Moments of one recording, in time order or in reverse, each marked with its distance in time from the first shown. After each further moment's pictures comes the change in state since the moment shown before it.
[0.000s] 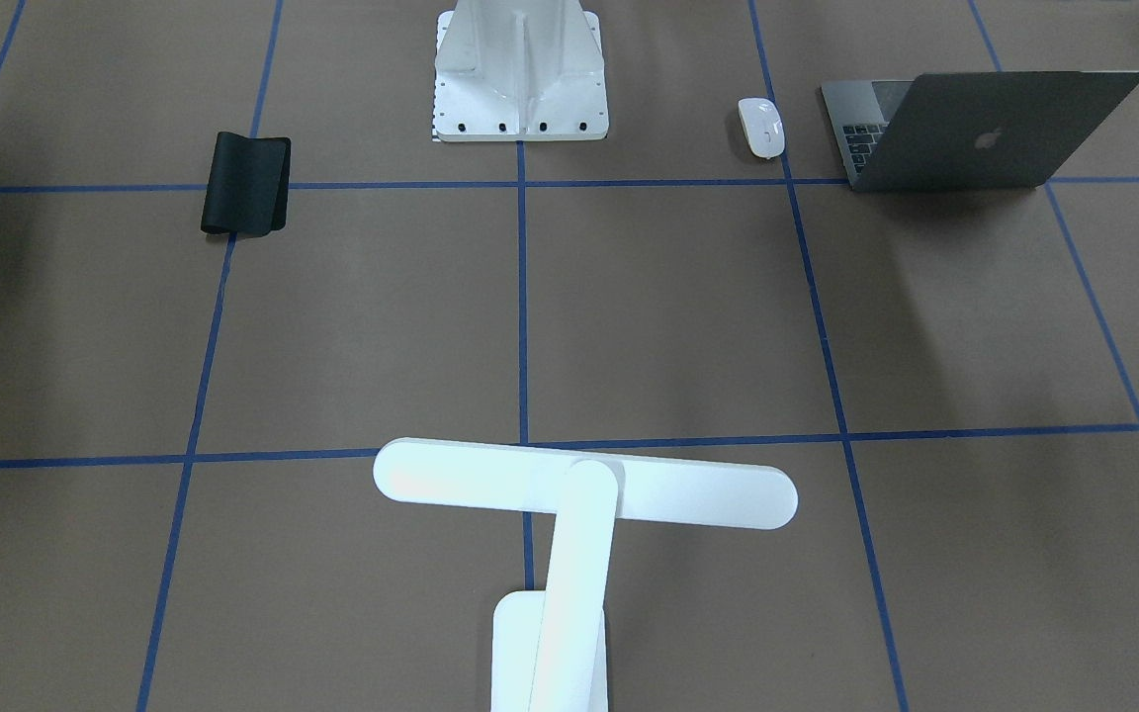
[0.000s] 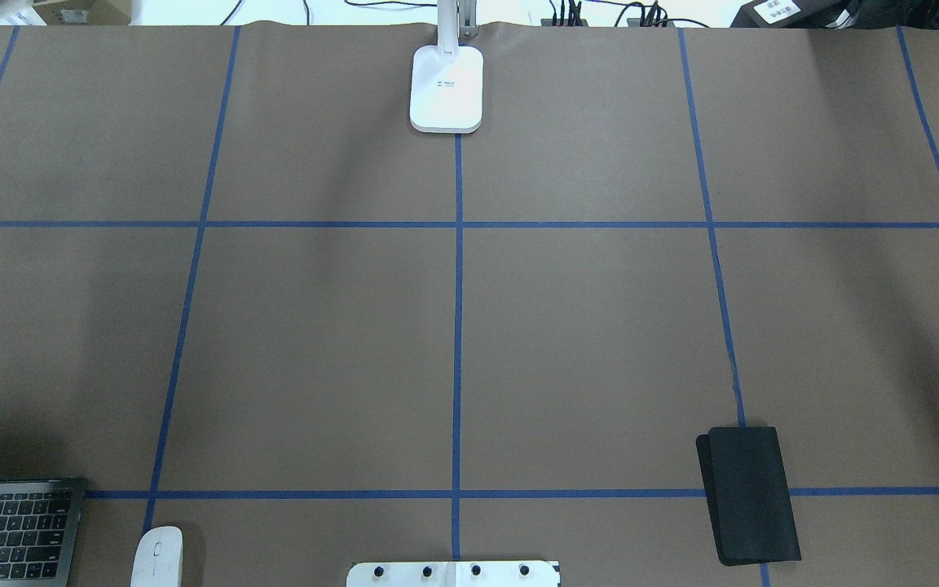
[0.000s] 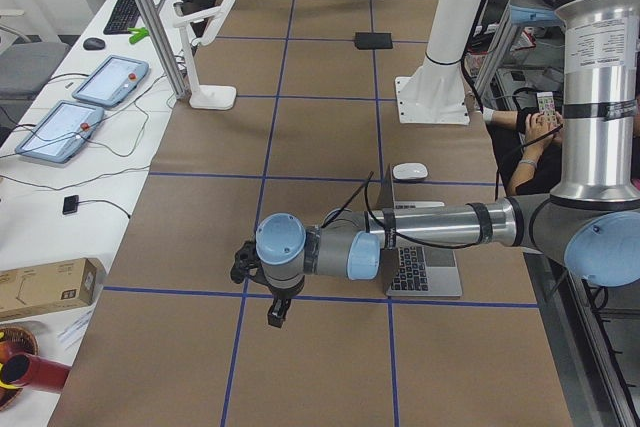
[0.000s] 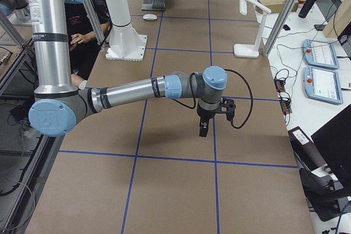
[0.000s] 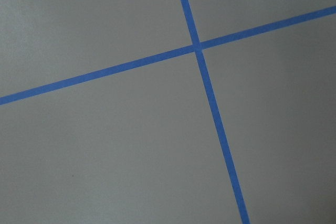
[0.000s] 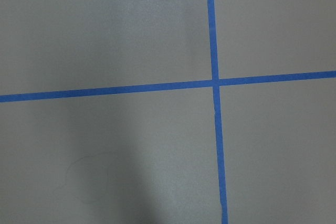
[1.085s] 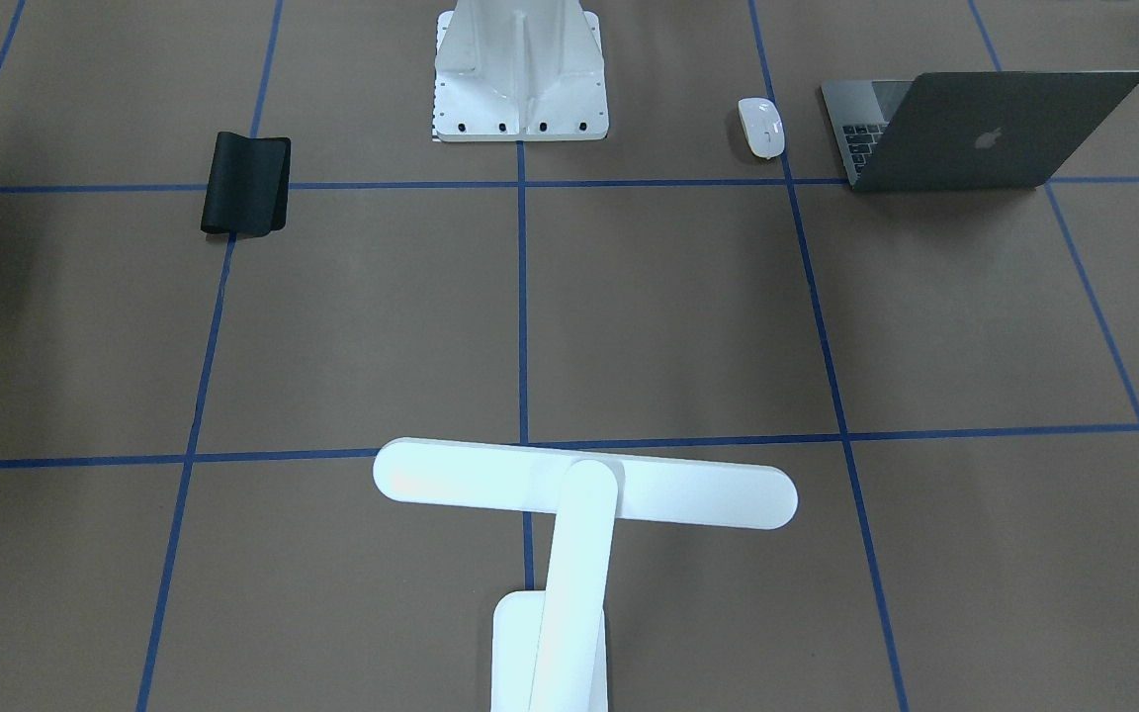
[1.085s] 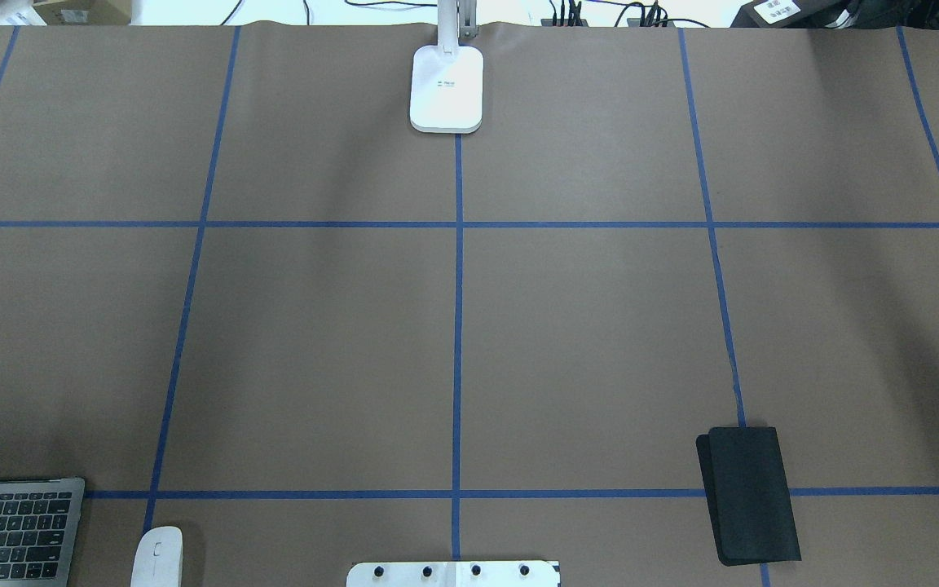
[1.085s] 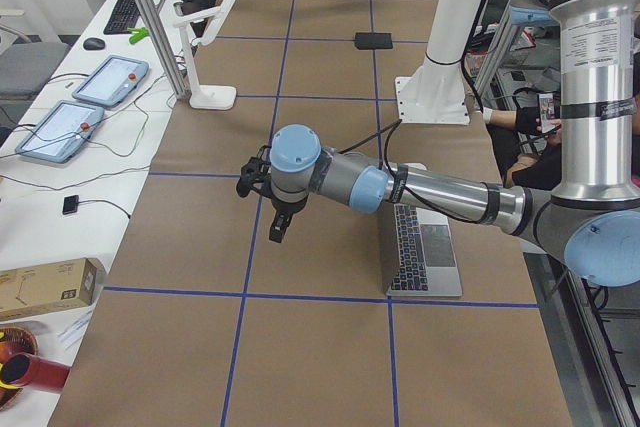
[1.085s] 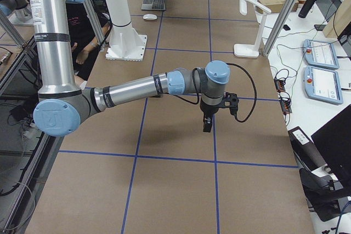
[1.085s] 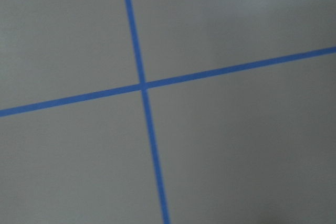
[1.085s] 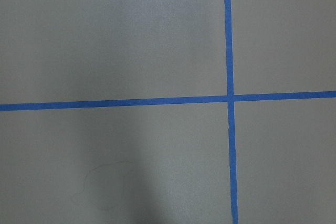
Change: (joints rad) left arm 0.111 0.031 -0.353 0.007 -0.076 -0.270; right arm -0.004 0.022 0.004 0.000 0.001 -0.008
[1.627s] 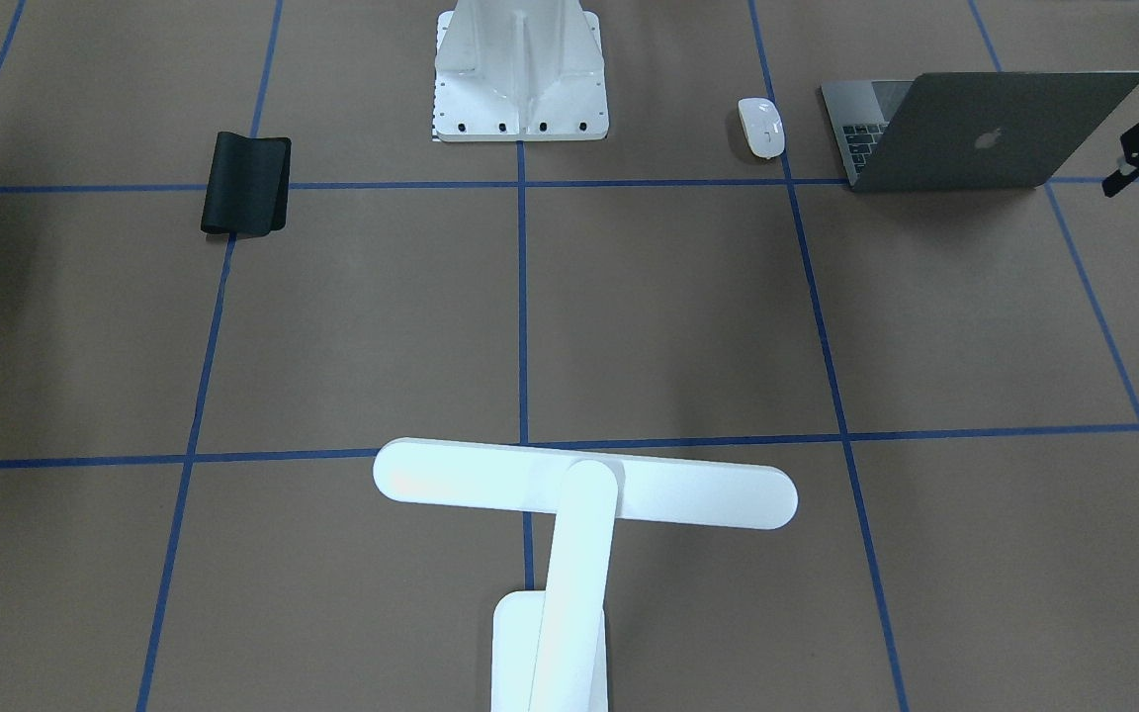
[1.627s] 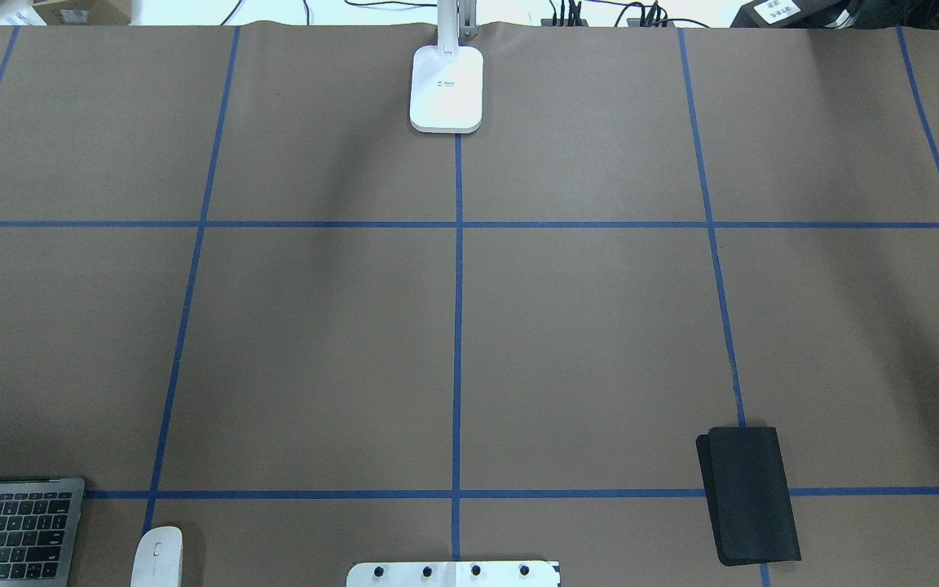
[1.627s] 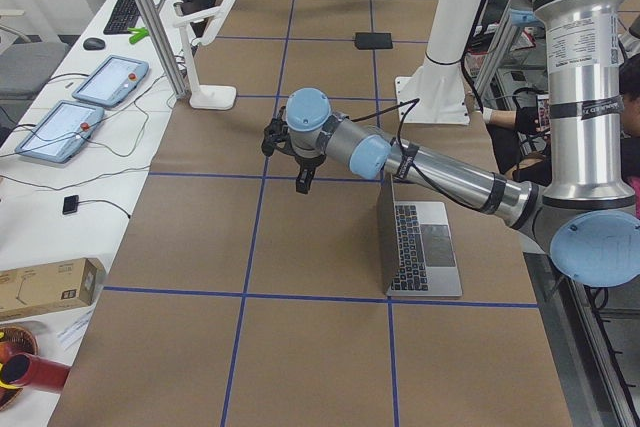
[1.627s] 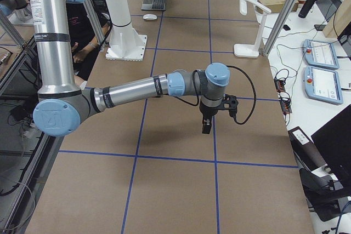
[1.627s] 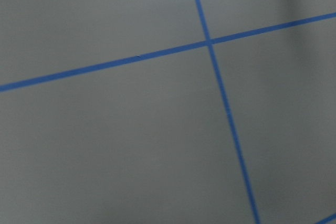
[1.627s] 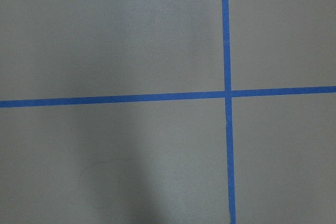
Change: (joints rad) left arm 0.163 0.016 -0.150 -0.007 -0.130 -0.301; right arm -0.005 -0.003 -0.009 0.000 -0.002 -0.001
